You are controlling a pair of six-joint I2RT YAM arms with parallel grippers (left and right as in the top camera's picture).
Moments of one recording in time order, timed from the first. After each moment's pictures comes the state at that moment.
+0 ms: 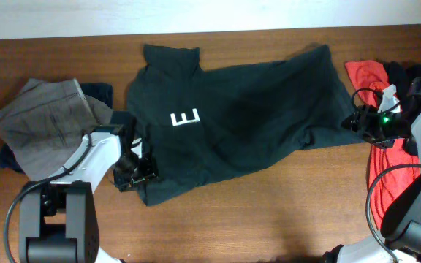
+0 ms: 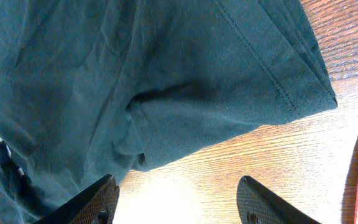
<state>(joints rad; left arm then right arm) -0.07 1.75 1.00 -0.94 0.20 -0.31 -0.49 1.77 1.33 -0.95 -0.45 0.00</state>
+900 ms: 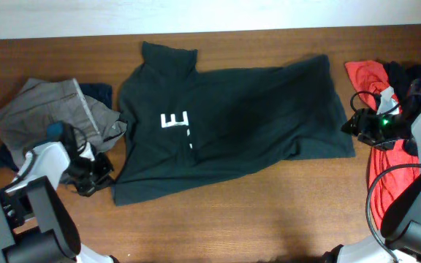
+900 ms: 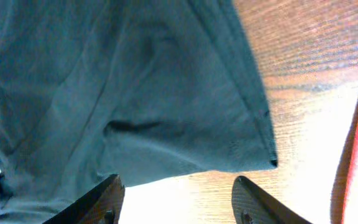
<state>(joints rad) 0.35 1.76 0.98 -0.87 0.27 -0.24 -0.49 1.77 1.33 -0.99 -0.42 -0.05</state>
